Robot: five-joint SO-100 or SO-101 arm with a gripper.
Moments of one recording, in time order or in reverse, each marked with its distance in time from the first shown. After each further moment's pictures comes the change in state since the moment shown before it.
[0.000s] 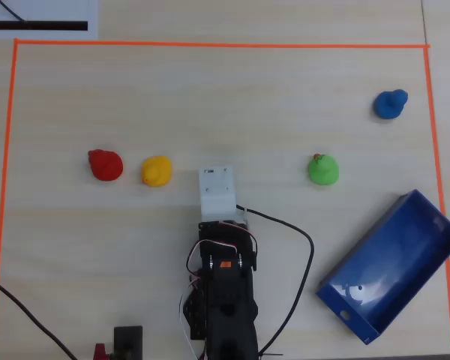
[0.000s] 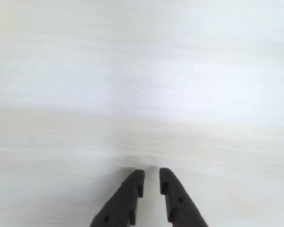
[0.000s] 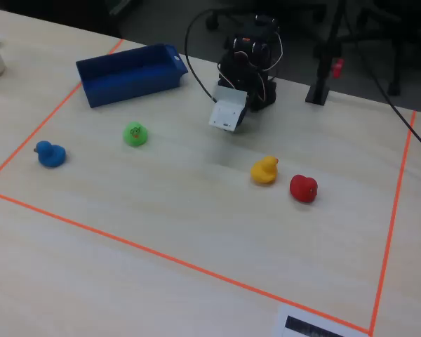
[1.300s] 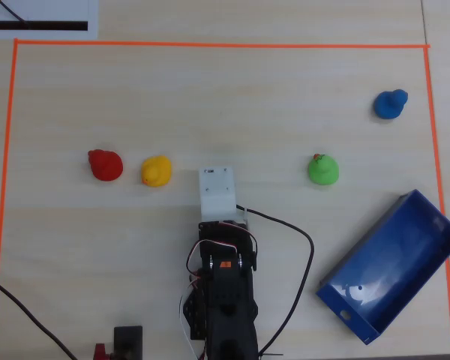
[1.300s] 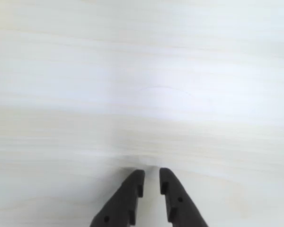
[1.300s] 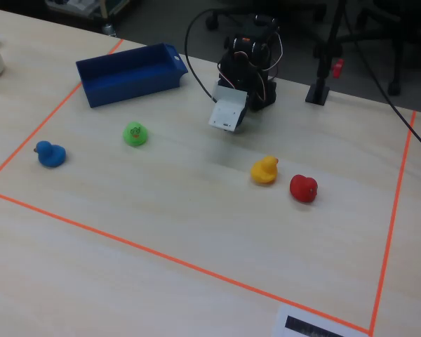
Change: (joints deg) arm 0.0 0.0 0.0 0.0 0.0
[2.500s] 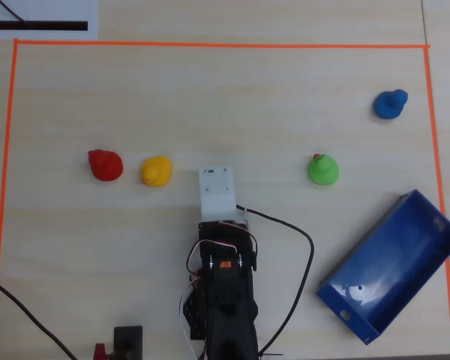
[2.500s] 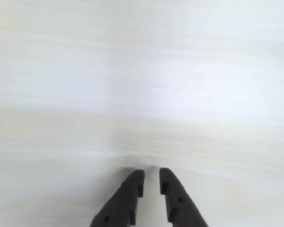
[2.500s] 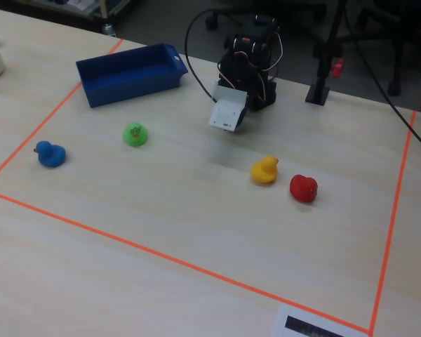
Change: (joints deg) arm 0.0 0.0 0.0 0.0 0.0
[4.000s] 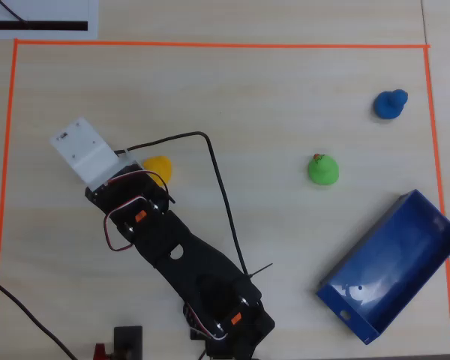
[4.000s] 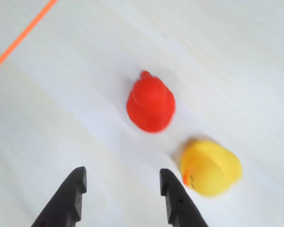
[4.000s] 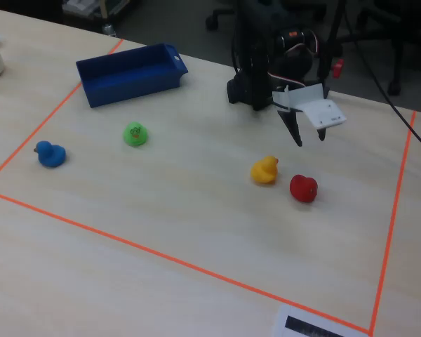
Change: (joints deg) arm -41.2 -68.9 -52.3 -33.6 5.9
